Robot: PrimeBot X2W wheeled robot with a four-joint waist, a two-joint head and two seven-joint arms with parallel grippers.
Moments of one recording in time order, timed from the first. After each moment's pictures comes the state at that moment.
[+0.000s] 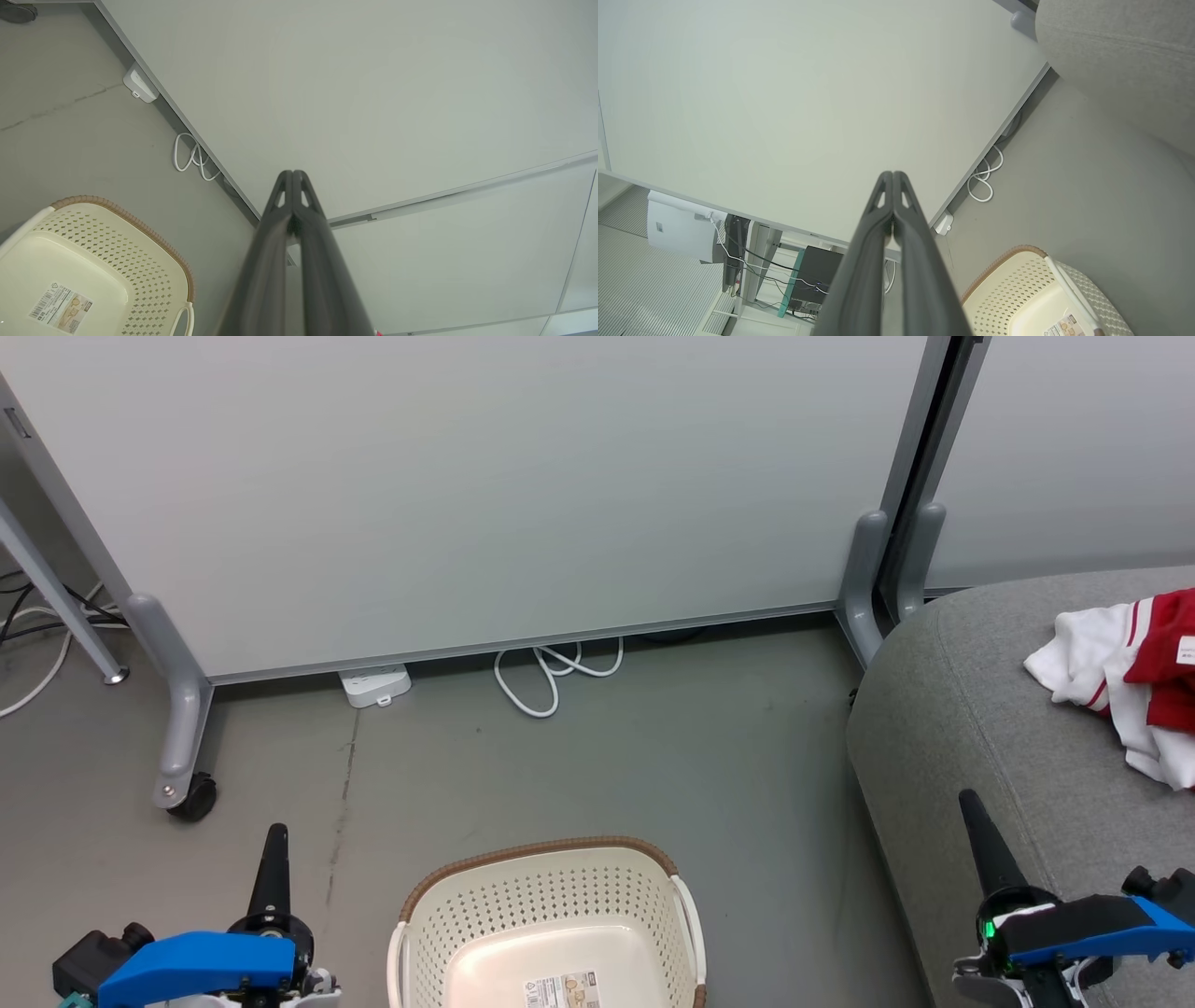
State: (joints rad) left arm -0.04 0.07 0.05 0.28 -1.25 -0.13 0.01; right arm -0.07 -0.05 -0.07 0.26 1.17 0.13 0.05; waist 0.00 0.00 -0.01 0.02
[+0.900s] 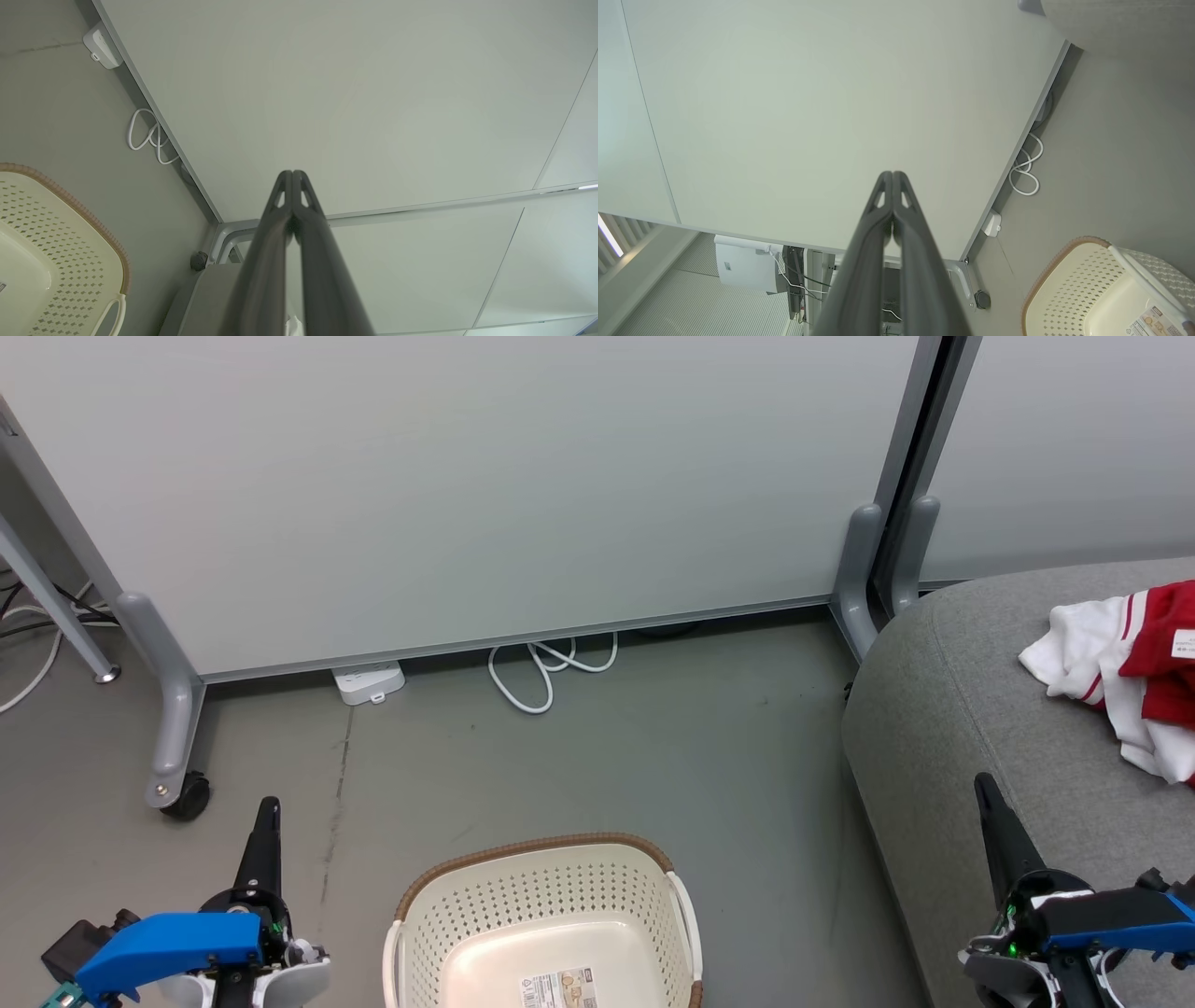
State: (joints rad) left arm -0.08 0.06 0.08 0.26 -1.45 -0.13 0.07; right arm -0.09 -0.05 -0.10 0.25 1.42 0.13 0.09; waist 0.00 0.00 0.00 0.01
